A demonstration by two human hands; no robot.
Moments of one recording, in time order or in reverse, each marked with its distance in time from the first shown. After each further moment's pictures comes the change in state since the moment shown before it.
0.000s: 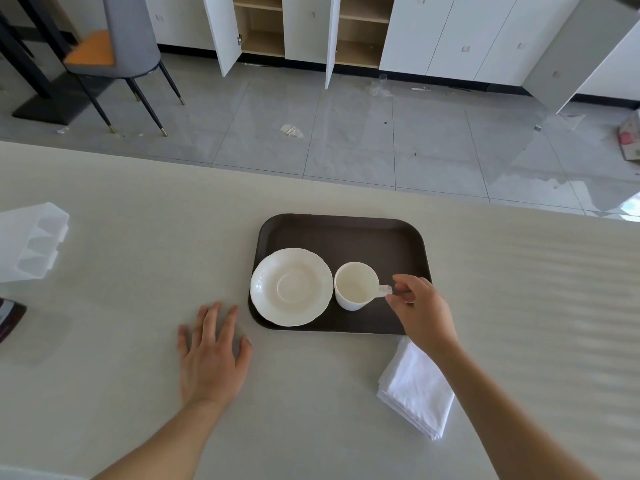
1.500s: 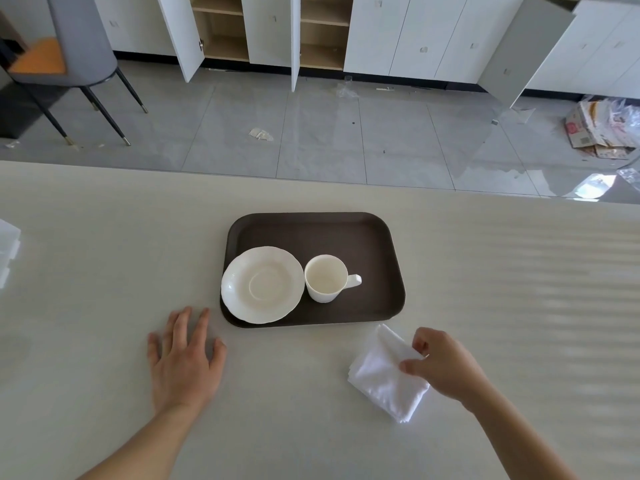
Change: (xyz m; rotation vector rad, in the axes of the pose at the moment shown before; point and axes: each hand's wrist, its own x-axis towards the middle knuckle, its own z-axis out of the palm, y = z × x) left_hand 0.001 -0.003 0.005 -0.014 0.000 -0.001; right_hand -0.082 0.041 -0.058 -0.238 -0.326 0.344
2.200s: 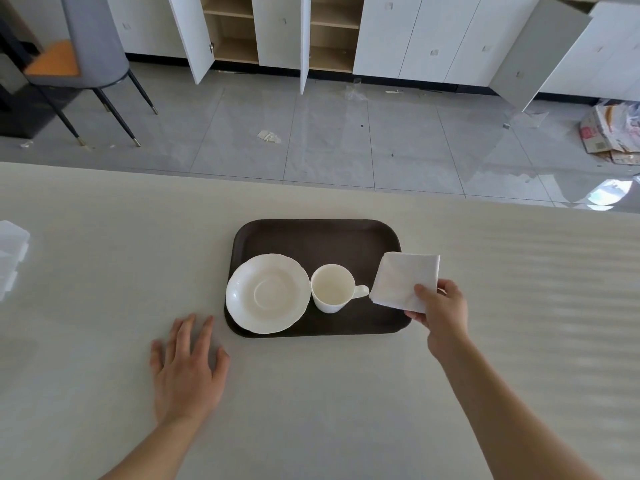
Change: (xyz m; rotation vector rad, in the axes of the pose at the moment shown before) left_hand -0.001 0.002 -0.004 0.005 -0.015 -0.001; right_hand 0.082 -0.041 -0.011 1.128 0.380 0.195
